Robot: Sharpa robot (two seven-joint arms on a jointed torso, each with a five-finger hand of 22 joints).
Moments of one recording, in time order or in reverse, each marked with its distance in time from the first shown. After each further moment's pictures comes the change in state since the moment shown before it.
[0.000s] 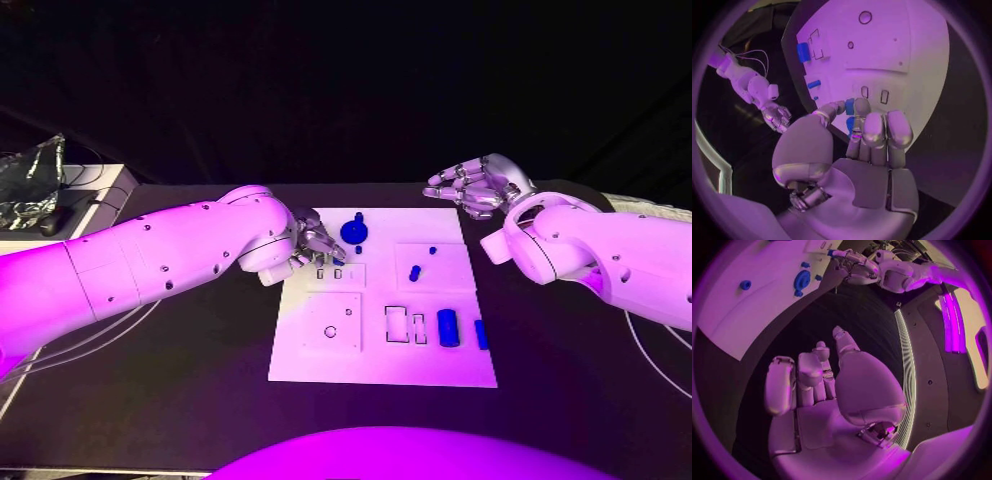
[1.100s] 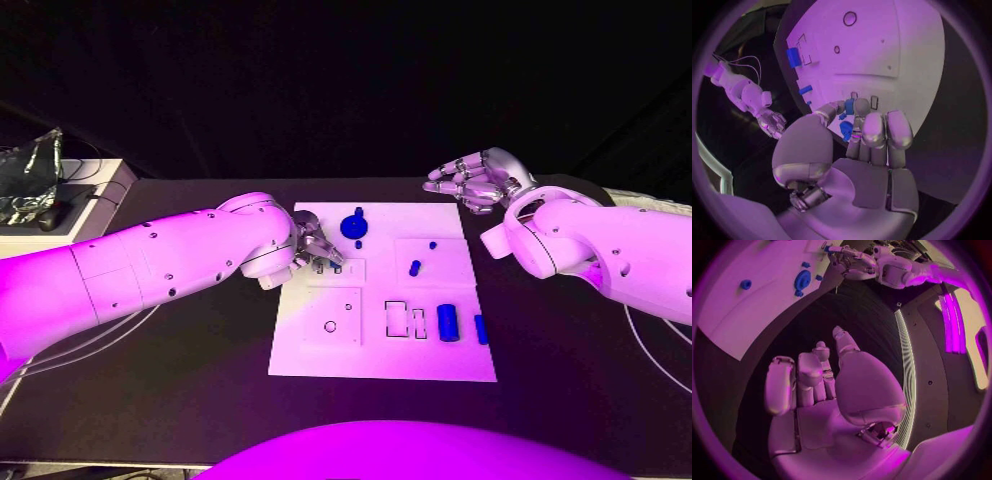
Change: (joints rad) left arm -0.018 0.003 -0.021 0.003 -0.049 -0.026 -0.007; left_hand 0.000 0.000 0.000 0.000 -0.001 0.007 0.000 -0.009 0.010 0.009 -0.001 -0.012 0.015 0.004 -0.004 0.000 -0.004 0.000 0.007 0.000 0.000 0.017; right arm 0.000 0.002 0.000 -0.004 -0.001 0.002 0.001; right_hand 0.000 0.000 0.000 0.000 0.000 -0.001 -0.002 0.000 -0.007 0.002 0.002 0.000 0.000 0.000 0.000 0.000 0.000 0.000 0.000 0.000 0.000 0.001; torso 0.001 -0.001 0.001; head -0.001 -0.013
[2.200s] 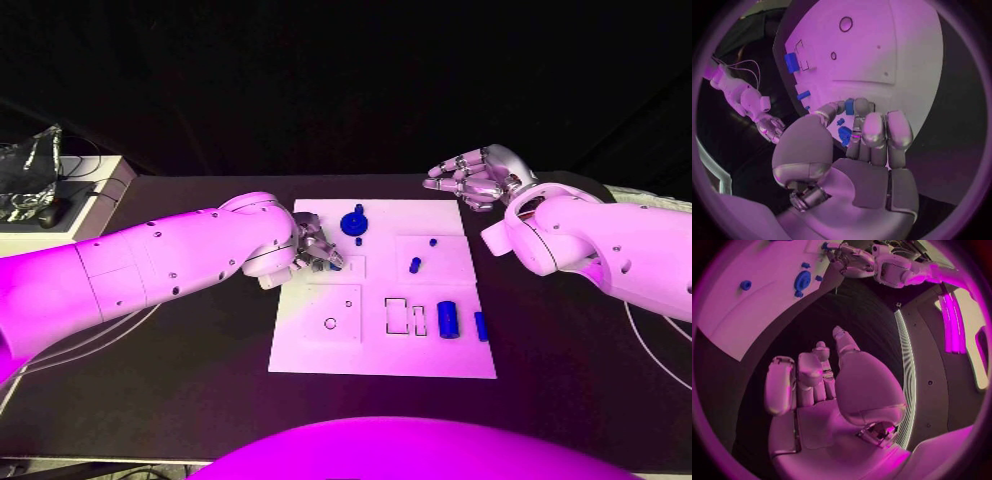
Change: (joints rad) left arm -0.005 0.010 -0.008 -0.013 -0.008 0.033 0.000; left_hand 0.000 0.000 0.000 0.000 0.002 0.001 -0.001 -0.008 0.001 0.003 0.003 -0.006 0.006 0.000 0.000 0.000 -0.004 0.000 0.000 0.000 0.000 0.008; right arm 0.000 0.000 0.000 0.000 -0.001 0.004 0.000; right_hand 0.000 0.000 0.000 0.000 0.000 0.000 0.000 0.000 -0.006 0.001 0.001 0.000 0.000 0.000 0.000 0.000 0.000 0.000 0.000 0.000 0.000 0.000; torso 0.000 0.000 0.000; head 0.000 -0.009
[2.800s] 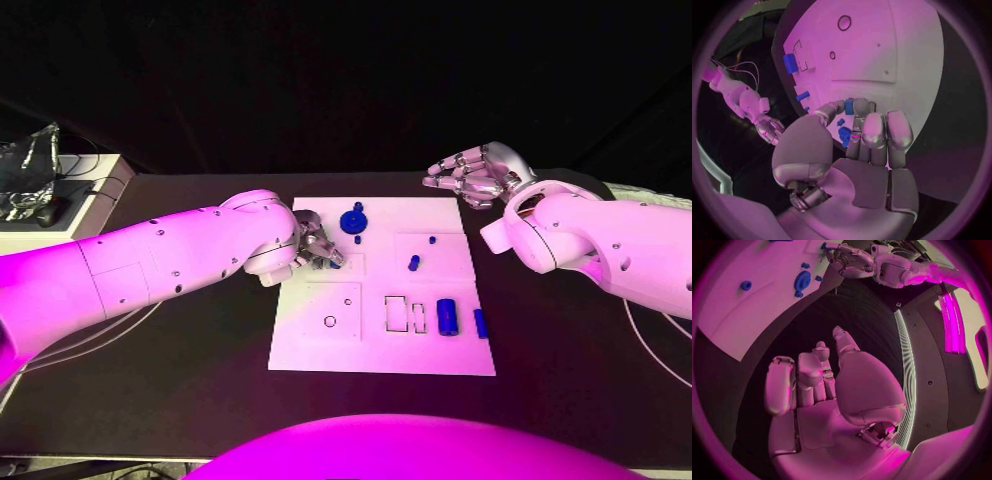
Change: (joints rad) left arm 0.001 0.014 -0.003 -0.013 -0.015 0.007 0.001; left_hand 0.000 0.000 0.000 0.000 -0.003 0.009 -0.009 0.000 0.002 0.011 -0.007 0.000 0.002 0.000 0.000 0.000 0.000 0.000 0.004 -0.004 -0.004 0.005; right arm 0.000 -0.001 0.000 0.001 -0.001 0.001 0.000; right_hand 0.000 0.000 0.000 0.000 0.000 0.000 0.000 0.000 0.000 -0.003 -0.003 0.000 0.000 0.000 0.000 0.000 0.000 0.000 0.000 0.000 0.000 0.000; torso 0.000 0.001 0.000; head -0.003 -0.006
